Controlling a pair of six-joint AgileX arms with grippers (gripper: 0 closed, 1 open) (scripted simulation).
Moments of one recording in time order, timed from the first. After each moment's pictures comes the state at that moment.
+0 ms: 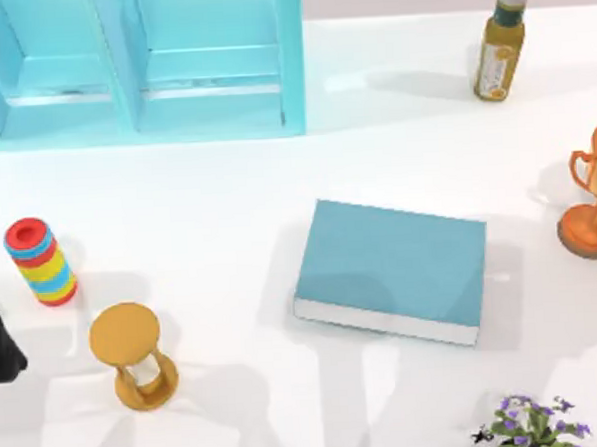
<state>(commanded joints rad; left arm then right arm) 0.00 0.00 0.00 0.00 0.00 0.00 -0.42 1.92 1.57 -1.22 0.00 -0.40</state>
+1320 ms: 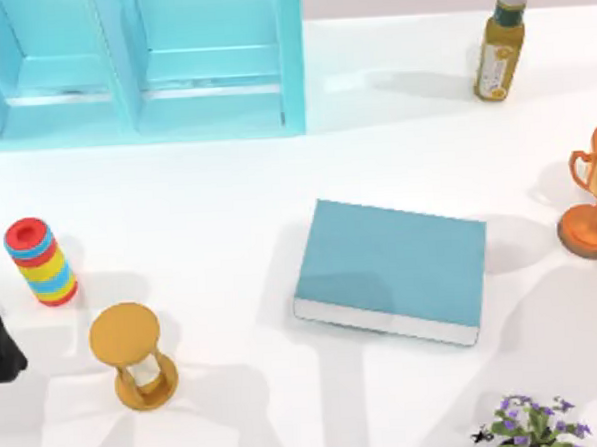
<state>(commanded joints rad) 0.00 0.00 0.00 0.00 0.00 0.00 -0.42 1.99 1.35 -0.92 0.00 -0.40</state>
